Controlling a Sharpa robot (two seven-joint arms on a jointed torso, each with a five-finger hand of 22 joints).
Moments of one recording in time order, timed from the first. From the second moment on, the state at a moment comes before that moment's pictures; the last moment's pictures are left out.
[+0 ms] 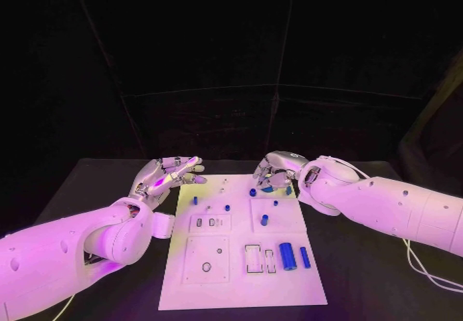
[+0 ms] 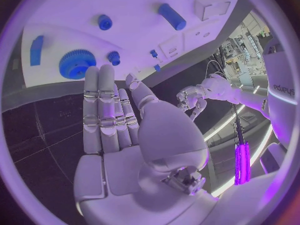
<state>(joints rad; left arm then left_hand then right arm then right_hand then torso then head) 1.16 -0.90 -0.07 1.62 -0.03 -0.38 0.56 1.20 0.00 0.18 0.07 0.05 0.92 0.22 0.16 0.07 1.03 0.16 0.19 0.07 1.13 0.10 0.27 0.20 0.18 0.92 0.22 0.37 0.16 1.21 -0.67 0.00 1.27 -1.45 -0.26 0.03 1.30 0.08 0.06 -0.28 0.21 1.01 0.17 0.08 0.07 1.18 0.10 0.07 0.06 1.46 0.01 0.43 0.27 0.17 1.16 0.10 0.72 0.33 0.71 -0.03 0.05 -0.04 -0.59</state>
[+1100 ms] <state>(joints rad) 1.16 -0.89 -0.07 1.62 -0.03 -0.34 0.53 1.20 0.00 0.18 0.07 0.05 0.92 0.22 0.16 0.07 1.03 0.16 0.18 0.07 1.14 0.11 0.27 0.20 0.18 0.92 0.22 0.37 0.16 1.22 -0.62 0.00 1.25 -1.60 -0.12 -0.06 1.28 0.07 0.17 -0.28 0.20 1.02 0.16 0.07 0.07 1.15 0.09 0.07 0.06 1.46 0.01 0.93 0.70 0.17 1.17 0.11 1.11 0.71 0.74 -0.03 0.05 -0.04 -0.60</state>
